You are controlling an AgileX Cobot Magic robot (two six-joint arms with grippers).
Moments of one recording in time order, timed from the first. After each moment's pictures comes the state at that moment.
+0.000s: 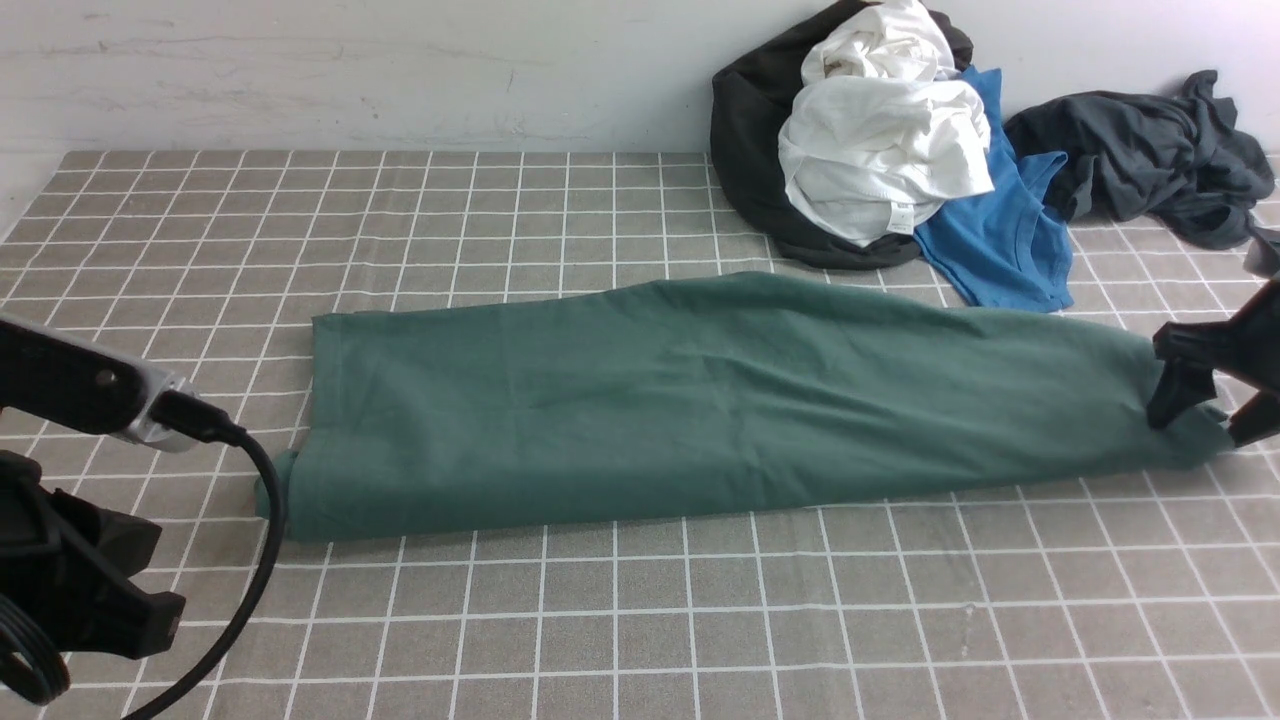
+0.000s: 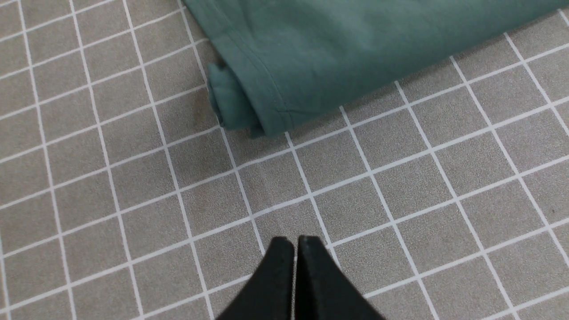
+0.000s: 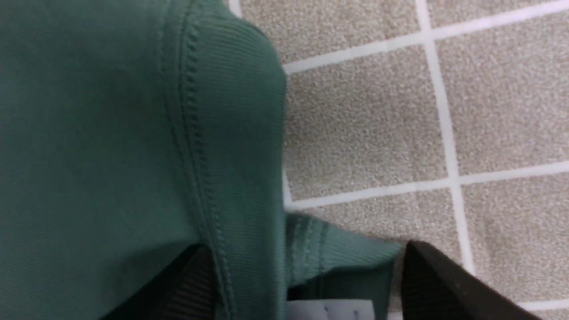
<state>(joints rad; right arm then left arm) -0.26 2.21 -1.67 0.22 1.06 -0.20 -0.06 0.87 -0.65 -0.20 0.73 0.35</state>
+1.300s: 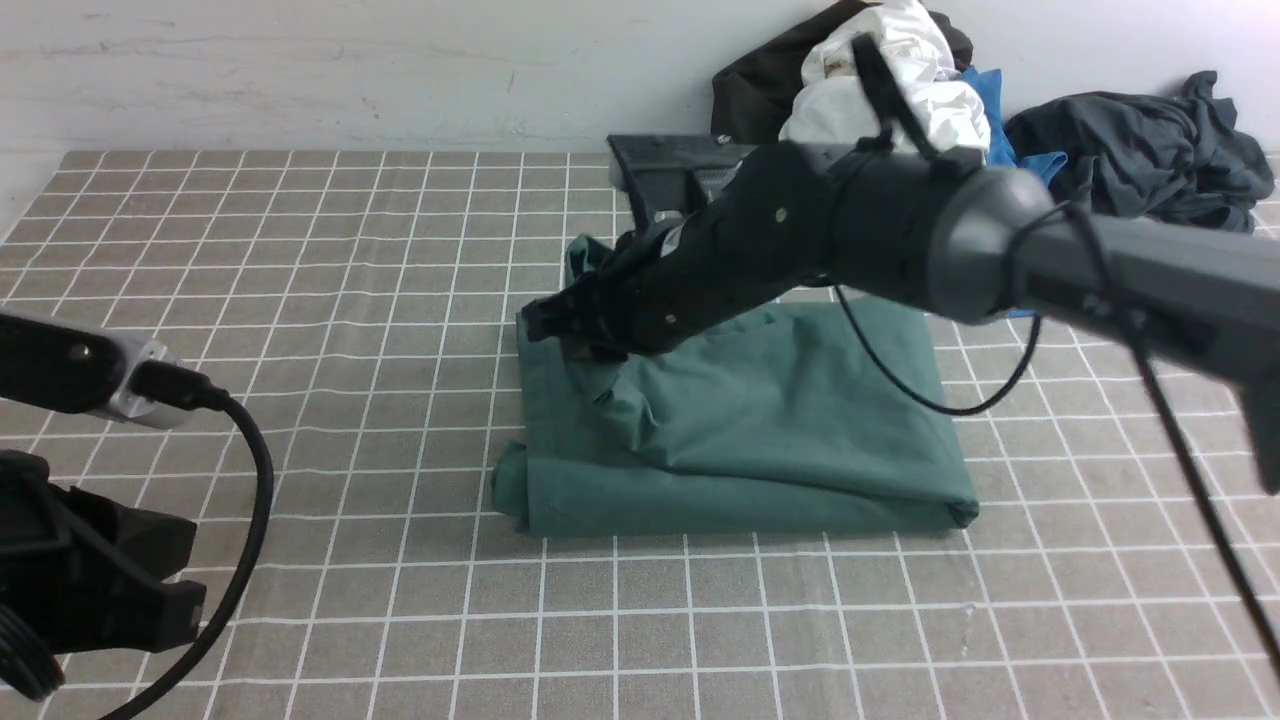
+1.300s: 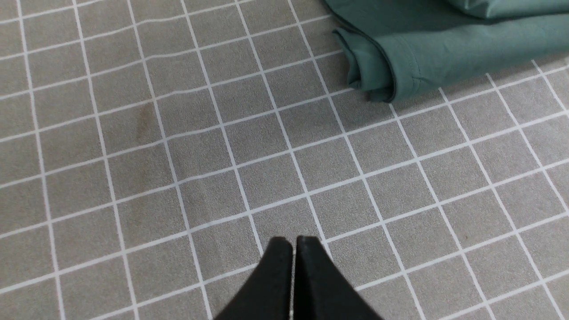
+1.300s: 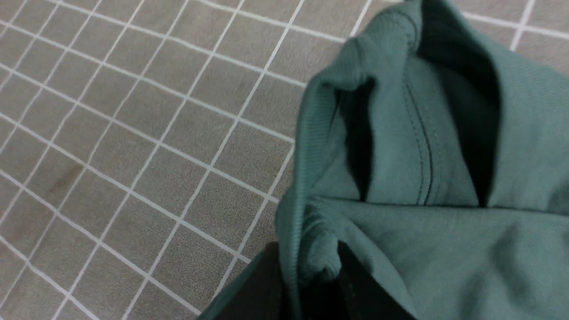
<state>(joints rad) 0.62 2.14 -1.75 0.38 0.62 -0.08 -0.06 0.84 -0.65 -0.35 0.75 0.35</state>
